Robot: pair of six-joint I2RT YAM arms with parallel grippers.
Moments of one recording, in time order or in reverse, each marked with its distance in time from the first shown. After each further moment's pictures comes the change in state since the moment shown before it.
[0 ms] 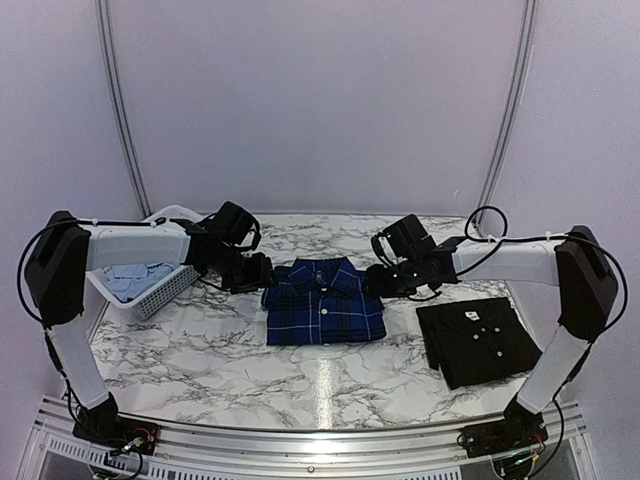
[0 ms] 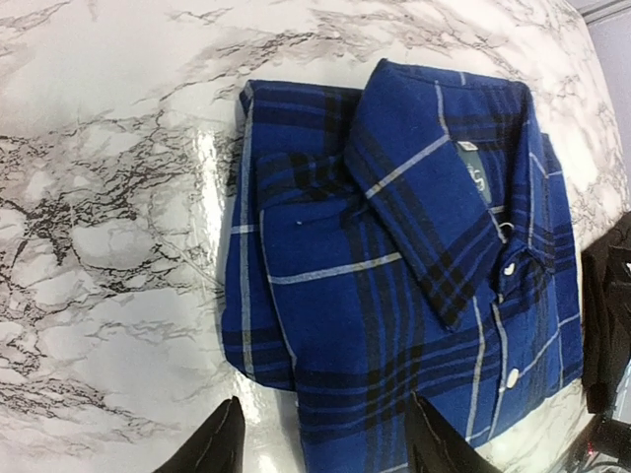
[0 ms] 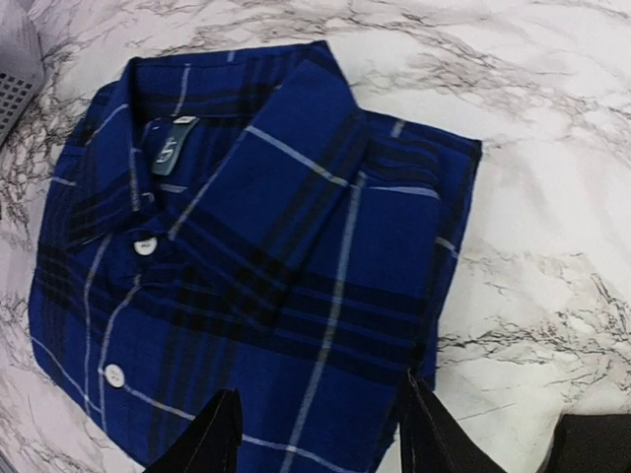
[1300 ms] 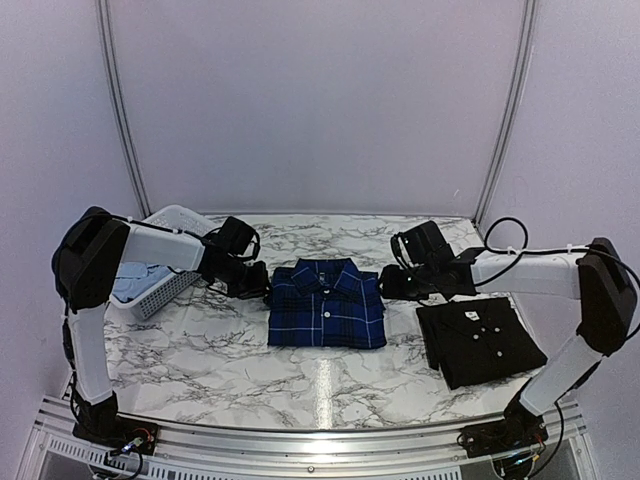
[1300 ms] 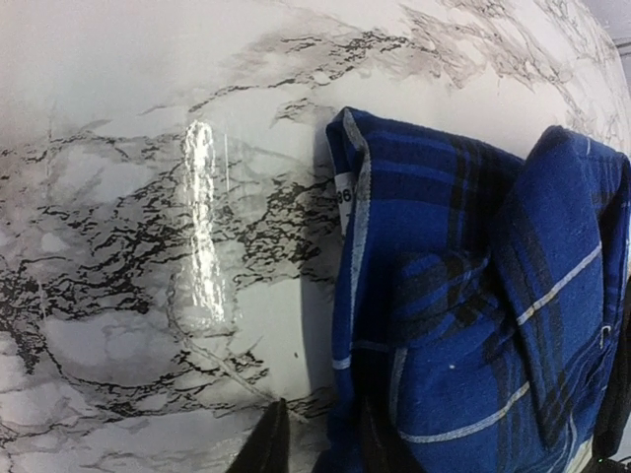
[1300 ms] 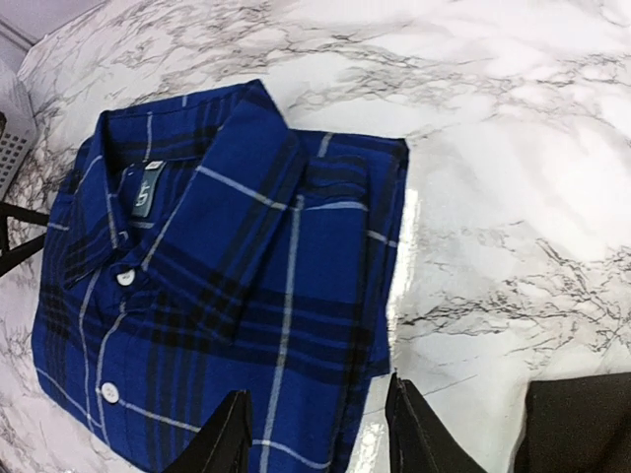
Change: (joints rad) left arm 0.068 0.195 -0.001 0.177 0.054 -0.024; right arm 0.005 -0.135 -0.134 0.084 0.056 0.091
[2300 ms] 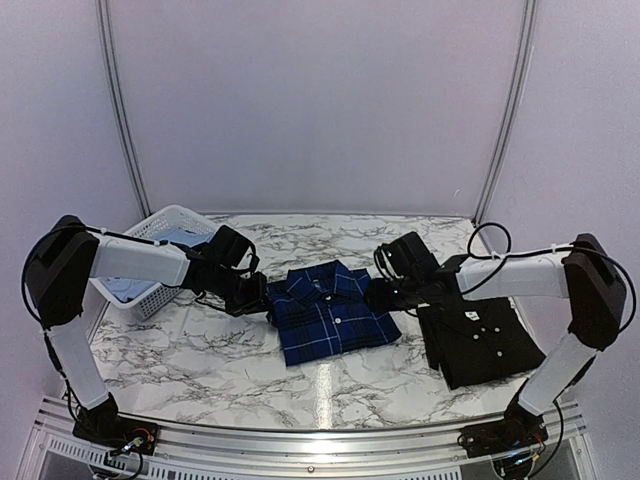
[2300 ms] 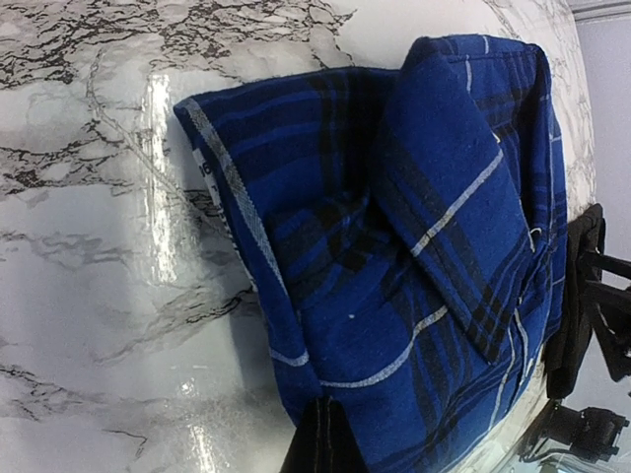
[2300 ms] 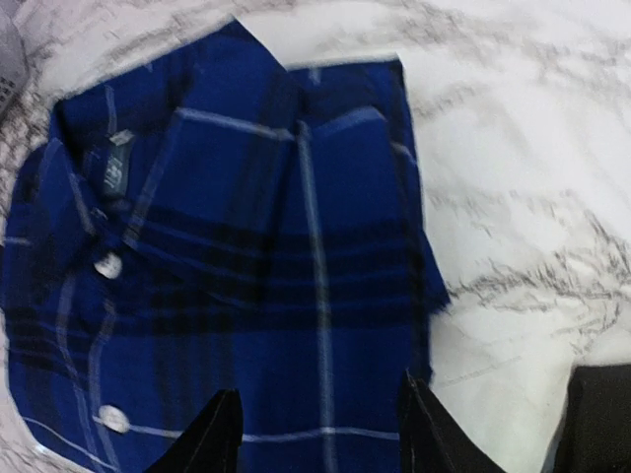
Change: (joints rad) left arm -0.079 -0.196 -0.194 0.031 0.096 -0.143; right arm 0.056 0.057 -0.048 0.032 0.030 -0.010
